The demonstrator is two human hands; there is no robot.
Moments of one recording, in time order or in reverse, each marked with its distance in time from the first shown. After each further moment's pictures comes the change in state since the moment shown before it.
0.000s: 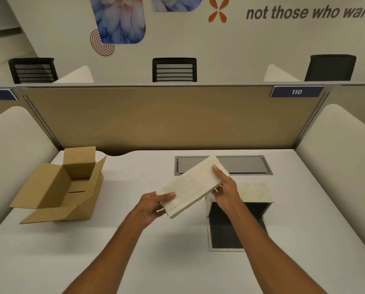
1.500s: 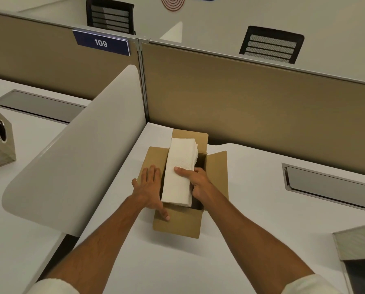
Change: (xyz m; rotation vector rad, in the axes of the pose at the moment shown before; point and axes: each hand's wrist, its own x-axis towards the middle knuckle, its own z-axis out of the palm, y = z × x) left_hand 0.084 0.102 -0.438 1.654 0.194 0.035; right_hand 0.051 0.344 0.408 -0.575 -0.167 0.283
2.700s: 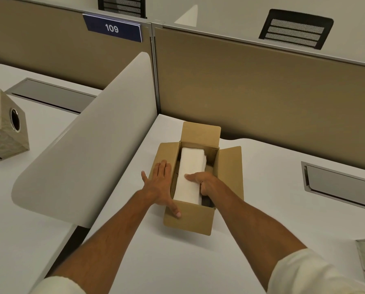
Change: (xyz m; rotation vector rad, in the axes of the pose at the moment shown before) left_hand 0.005 -0.006 0.002 -0.031 -0.044 0.027; right_hand 0.050 0.018 0.006 -0.363 0.079 0.299
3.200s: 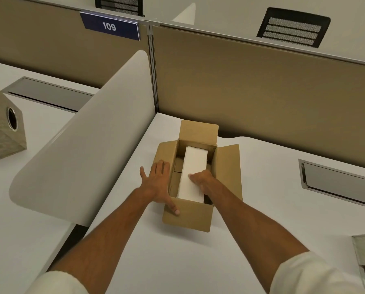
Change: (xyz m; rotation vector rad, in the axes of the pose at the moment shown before) left_hand 0.000 -0.001 0.000 0.036 0.037 -0.003; right_hand -0.003 0.004 -0.001 -0.221 0.140 -0.093
